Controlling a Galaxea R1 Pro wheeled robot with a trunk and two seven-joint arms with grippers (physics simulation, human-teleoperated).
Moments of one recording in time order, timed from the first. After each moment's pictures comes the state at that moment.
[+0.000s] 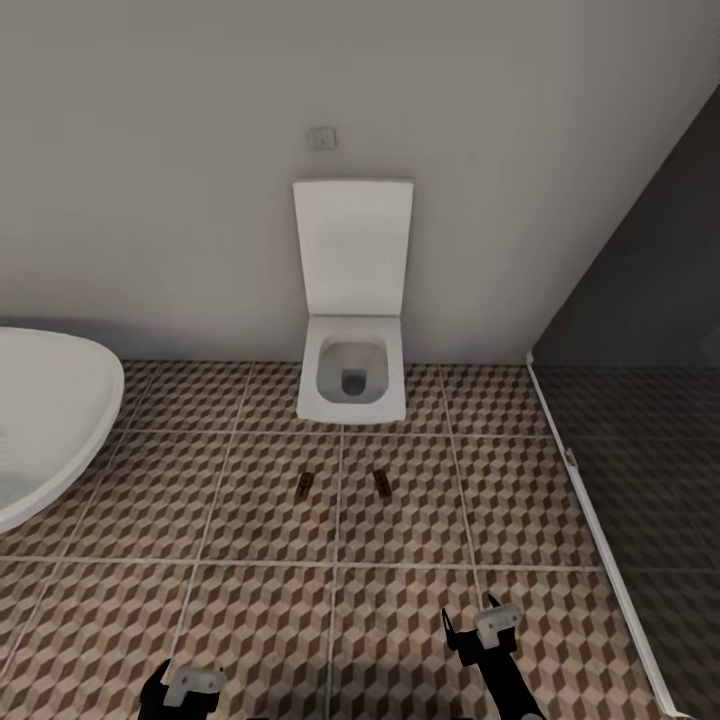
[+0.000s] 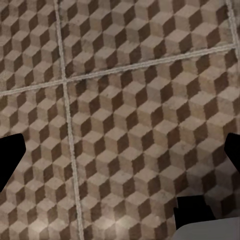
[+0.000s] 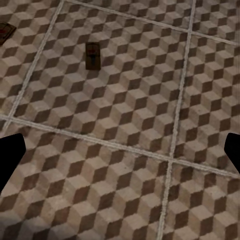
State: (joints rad) left arm -0.45 0.07 -0.77 0.07 0.56 -0.68 0.16; right arm -0.52 0.00 0.24 -0.02 0.08 -0.78 -0.14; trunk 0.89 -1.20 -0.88
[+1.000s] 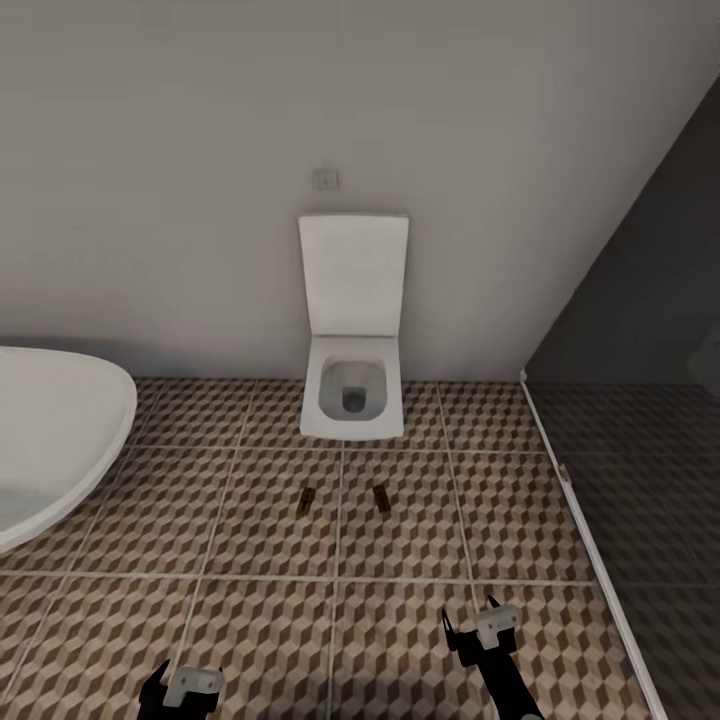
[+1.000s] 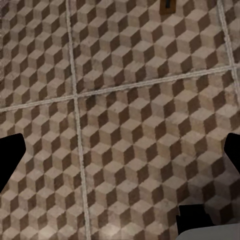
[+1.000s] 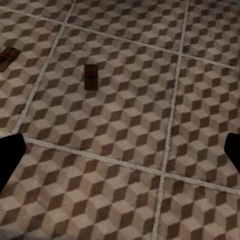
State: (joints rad) left arm -0.45 0.07 -0.77 0.07 0.56 -0.68 0.16; right arm -0.52 0.00 0.24 -0.02 0.08 -0.78 -0.14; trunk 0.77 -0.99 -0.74
